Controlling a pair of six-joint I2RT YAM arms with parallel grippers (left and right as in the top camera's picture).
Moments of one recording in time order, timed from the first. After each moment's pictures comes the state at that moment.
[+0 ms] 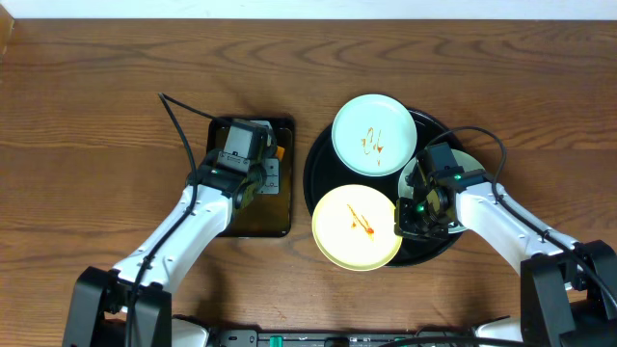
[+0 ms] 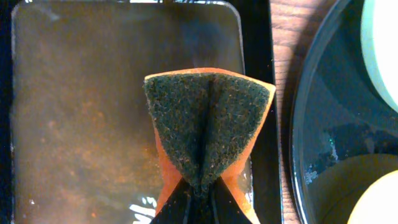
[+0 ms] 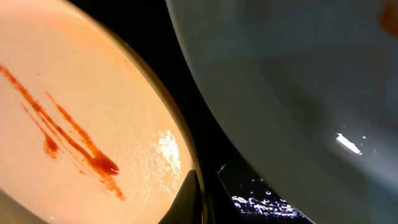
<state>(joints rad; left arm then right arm) -0.32 1.50 0.86 -0.40 0.01 -0.29 0.28 1.60 0.80 -0.72 -0.34 0.42</state>
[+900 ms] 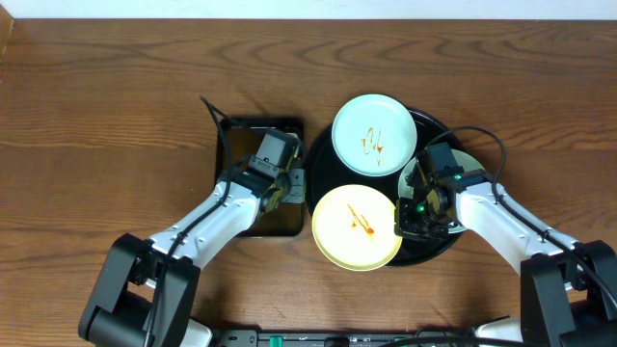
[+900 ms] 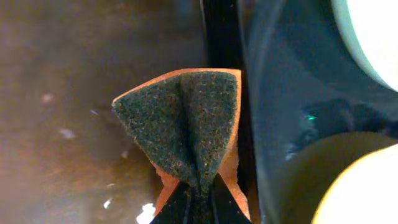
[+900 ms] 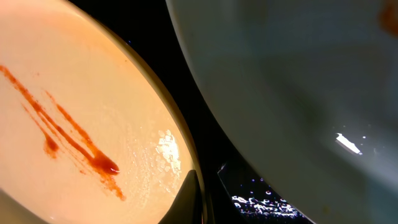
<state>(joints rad) -0.45 1.62 0.86 -0.33 0.06 -0.37 0.28 1.60 0.80 -0.72 -0.34 0.42</state>
